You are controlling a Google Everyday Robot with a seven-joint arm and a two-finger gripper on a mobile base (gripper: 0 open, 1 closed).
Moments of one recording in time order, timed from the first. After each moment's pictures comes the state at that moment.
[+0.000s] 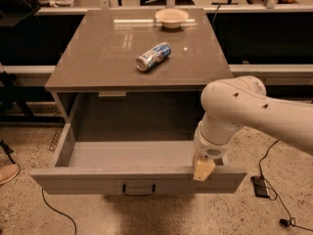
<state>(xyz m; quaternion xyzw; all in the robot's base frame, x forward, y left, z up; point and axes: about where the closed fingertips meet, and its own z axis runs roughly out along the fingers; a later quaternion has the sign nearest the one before) 0.452 -0.125 0.674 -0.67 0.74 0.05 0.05</state>
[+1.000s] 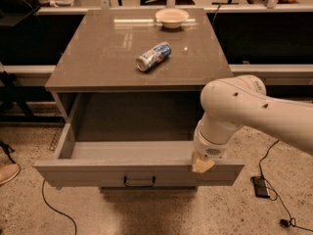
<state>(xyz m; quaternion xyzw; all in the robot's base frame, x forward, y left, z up) 0.450 -0.126 0.676 -0.67 0.74 0.05 0.05</state>
